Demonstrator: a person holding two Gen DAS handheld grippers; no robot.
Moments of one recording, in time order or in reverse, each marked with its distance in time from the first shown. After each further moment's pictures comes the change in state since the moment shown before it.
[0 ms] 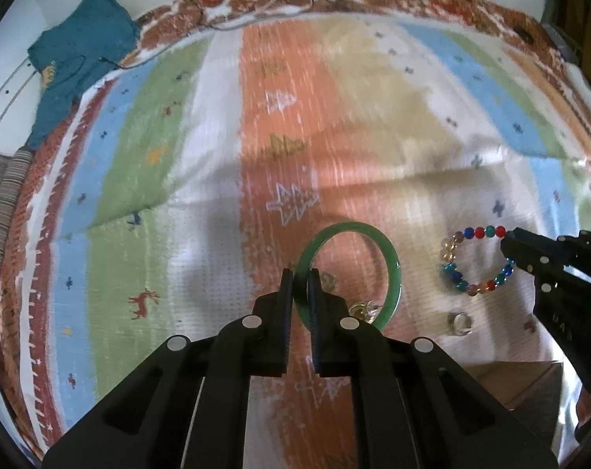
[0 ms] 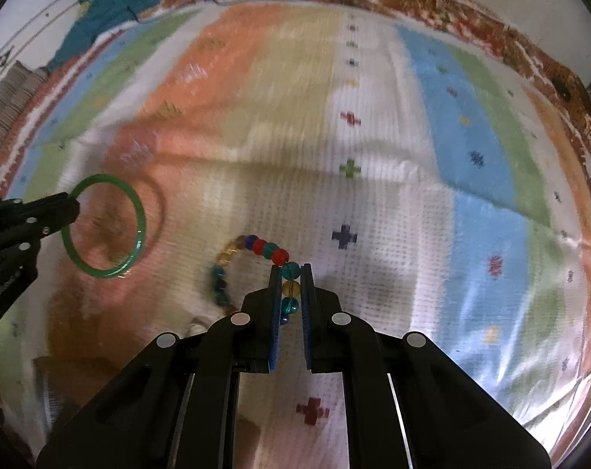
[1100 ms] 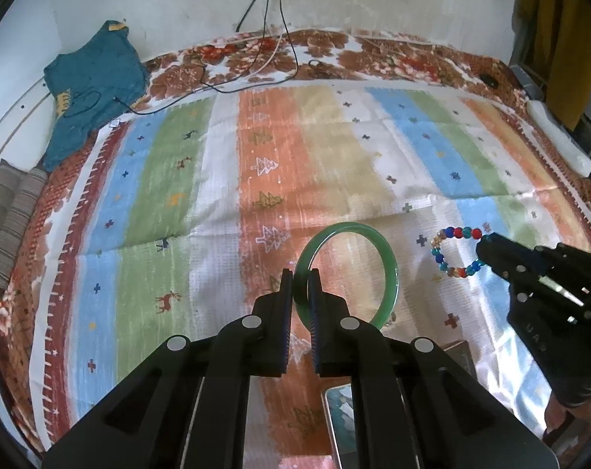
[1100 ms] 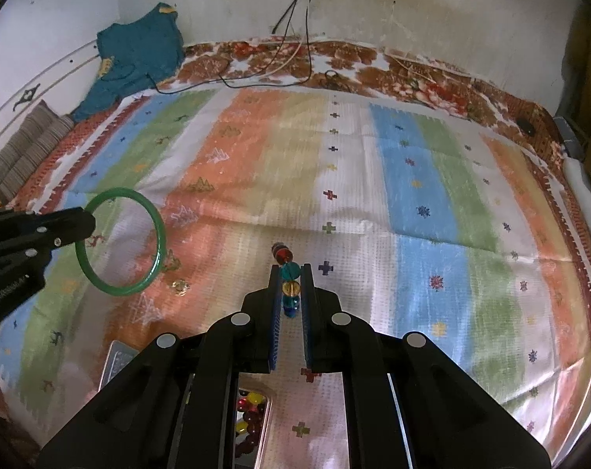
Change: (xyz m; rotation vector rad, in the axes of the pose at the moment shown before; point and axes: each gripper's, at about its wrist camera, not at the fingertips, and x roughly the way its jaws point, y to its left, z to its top) left arm -0.102 -0.004 -0.014 -0.019 -0.173 -0.077; right arm -0.097 0.002 -0.021 0.017 -0.244 -0.019
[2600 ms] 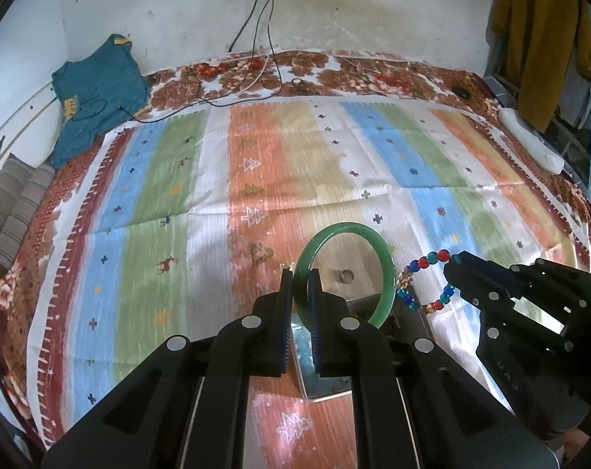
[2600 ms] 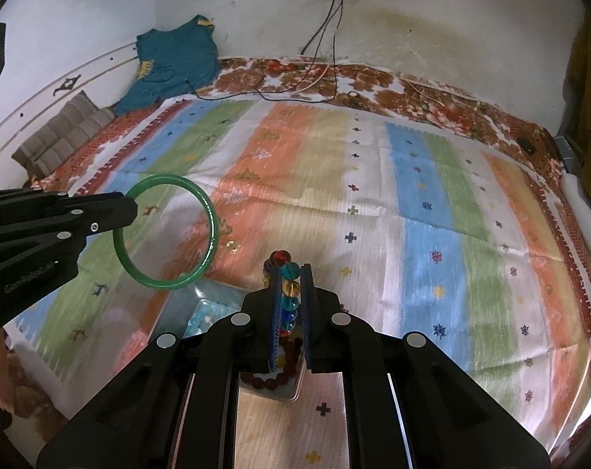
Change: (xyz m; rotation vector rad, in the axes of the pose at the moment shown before) left arm -0.069 -0.019 -0.055 0.005 -0.069 -0.043; right arm -0.079 0.031 -0.054 -0.063 -0.066 0.049
